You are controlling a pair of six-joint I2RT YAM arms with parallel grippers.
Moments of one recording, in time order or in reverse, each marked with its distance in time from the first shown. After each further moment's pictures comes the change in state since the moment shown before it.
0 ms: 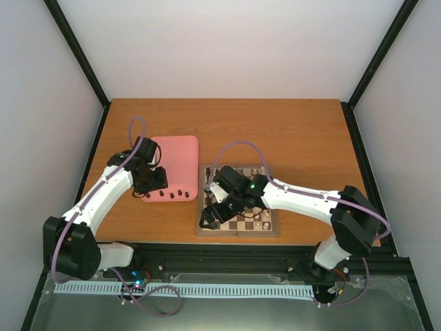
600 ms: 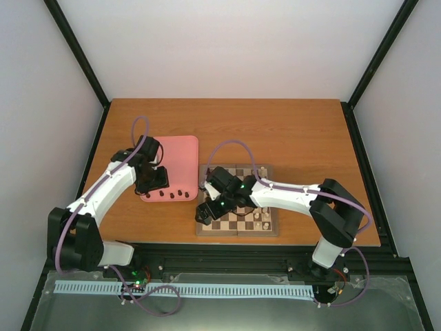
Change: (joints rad) left arm 0.001 0.056 0.014 0.002 -0.005 0.001; right arm 0.000 0.138 0.015 0.150 0.131 -0.018
